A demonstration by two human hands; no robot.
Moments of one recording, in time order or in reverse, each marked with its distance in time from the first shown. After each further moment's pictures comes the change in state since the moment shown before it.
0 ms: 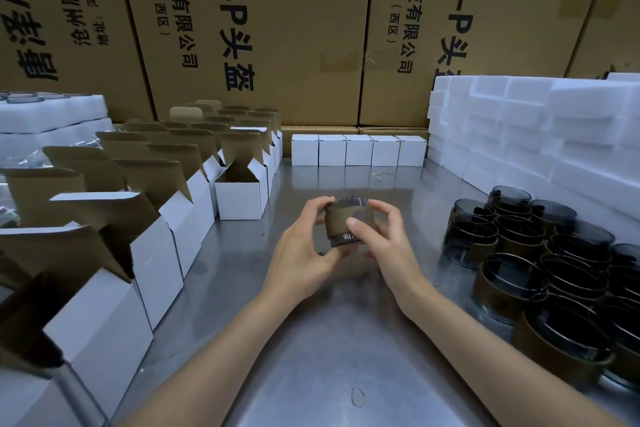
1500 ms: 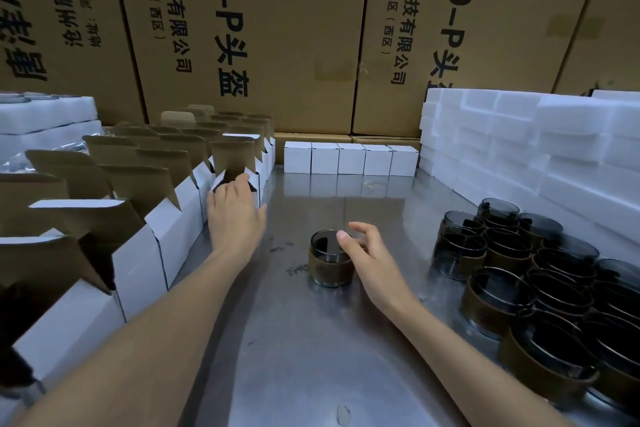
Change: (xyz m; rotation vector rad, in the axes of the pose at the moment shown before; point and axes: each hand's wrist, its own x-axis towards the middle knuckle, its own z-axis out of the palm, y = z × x) left_hand 0.068 -0.046 -0.045 0.785 0.228 -0.238; right_hand 0.012 0.018 -0.007 -0.357 -0.062 0.057
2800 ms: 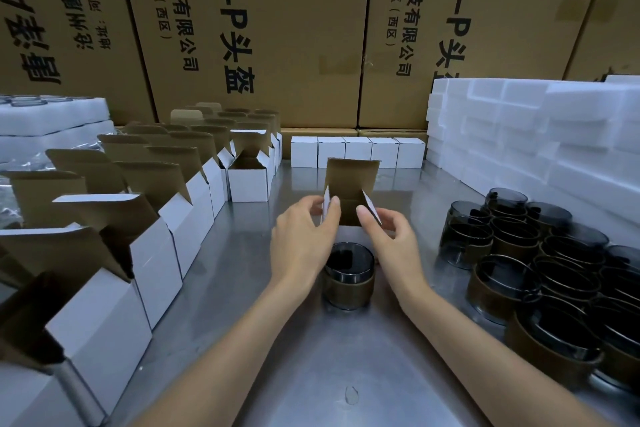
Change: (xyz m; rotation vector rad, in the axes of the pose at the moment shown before) left_hand -0.073 0.073 -0.026 -0.565 -0.077 -0.096; right_hand -0.003 -0.011 -0.005 0.183 0.274 -0.041
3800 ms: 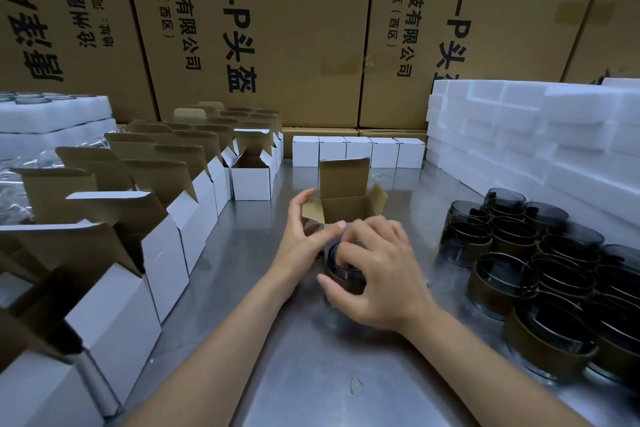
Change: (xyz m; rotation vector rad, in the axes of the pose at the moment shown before) left_hand 0.000 -0.027 -0.006 -0.652 -0.364 -0.114; right_hand -0.042 -0.024 -0.007 -0.796 -0.131 -1.041
